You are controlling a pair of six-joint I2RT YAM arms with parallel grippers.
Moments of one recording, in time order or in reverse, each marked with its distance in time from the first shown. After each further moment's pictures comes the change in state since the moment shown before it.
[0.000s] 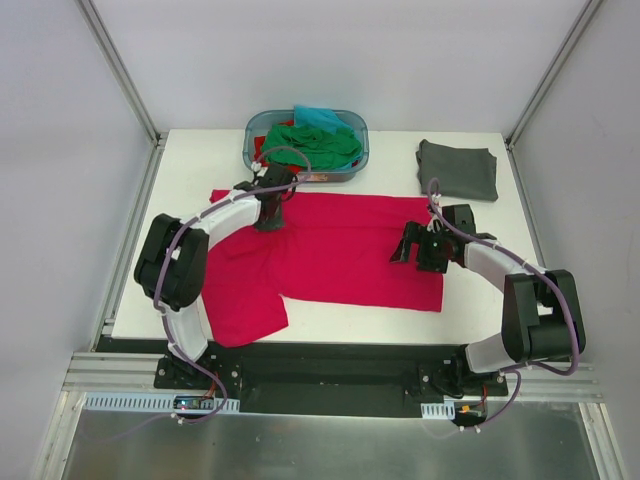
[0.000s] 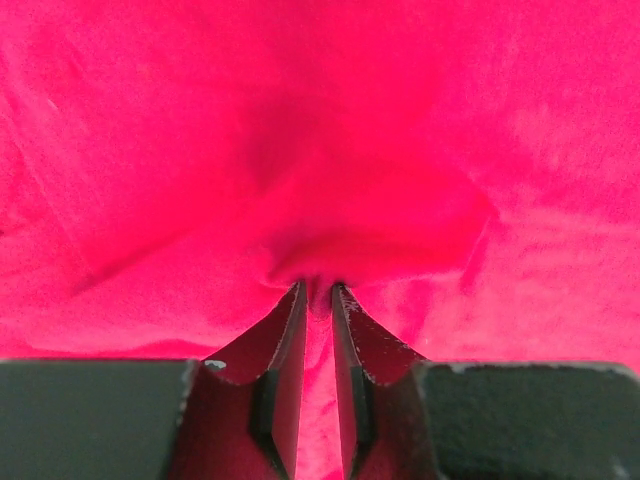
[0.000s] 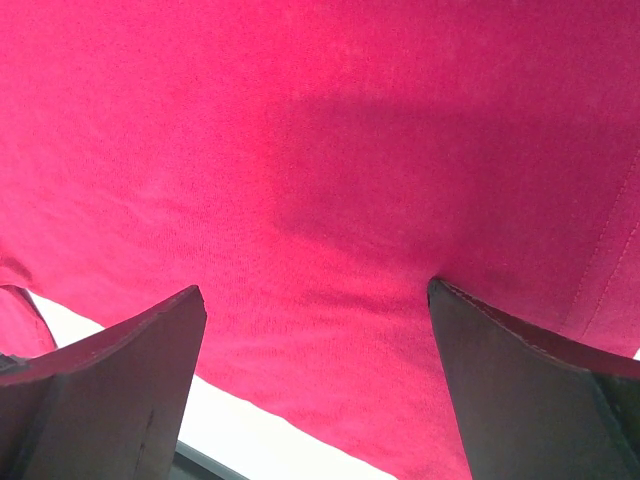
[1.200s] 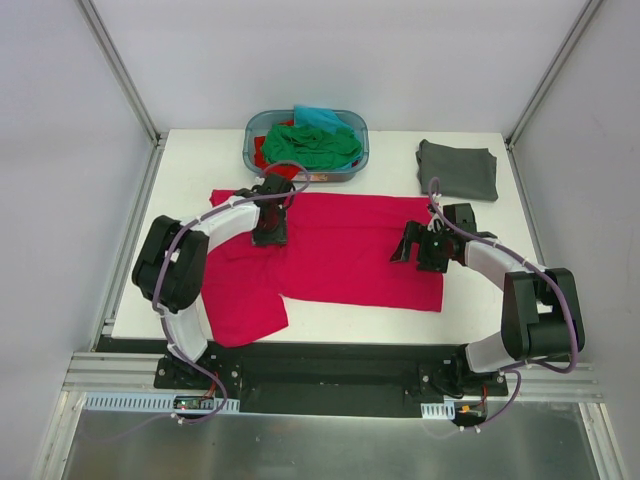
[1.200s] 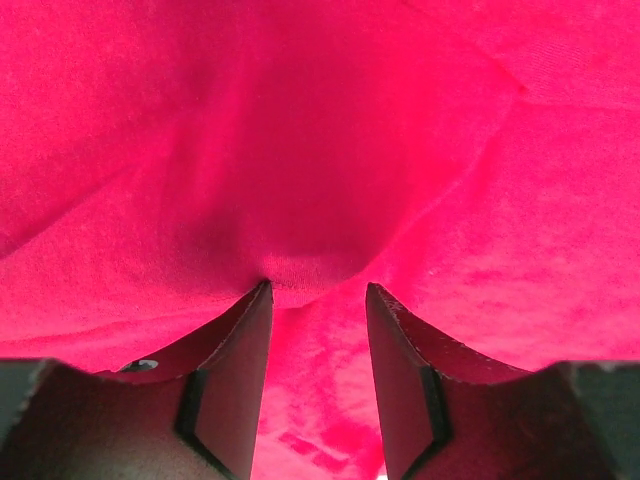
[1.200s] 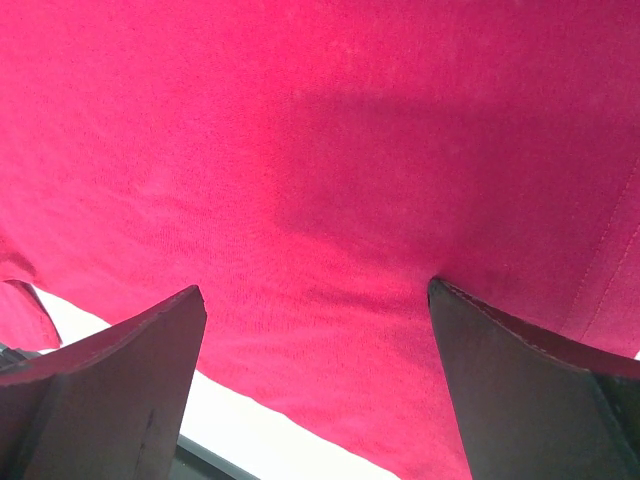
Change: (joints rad) left arm 0.008 -0.024 -0.050 -0.040 0.177 0.018; right arm -0.007 0.012 0.011 -0.014 -0.023 -0.010
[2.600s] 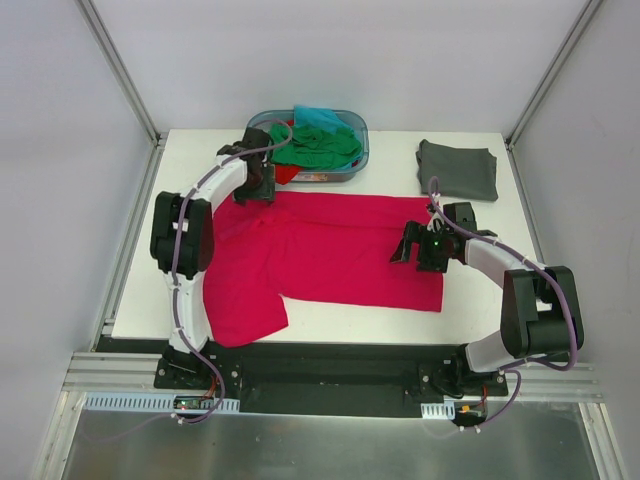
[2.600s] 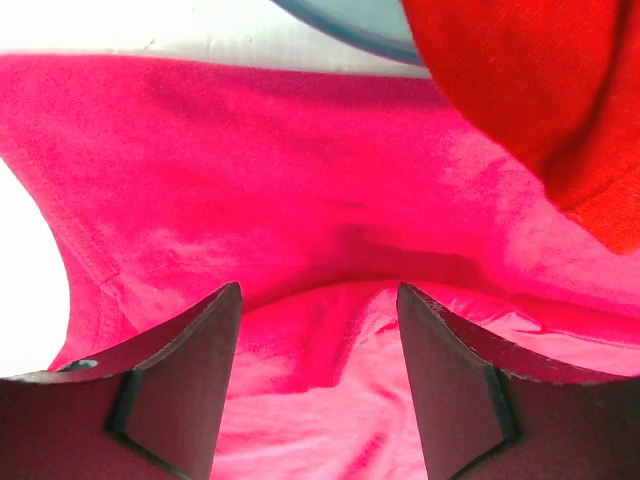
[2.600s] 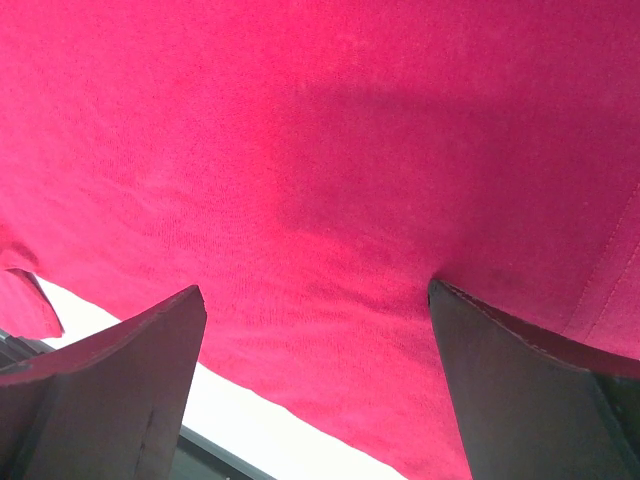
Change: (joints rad) left arm 0.199 0.308 0.500 -0.153 0.010 0.220; right arm -0.006 0.012 0.015 -0.026 -0.022 -0.019
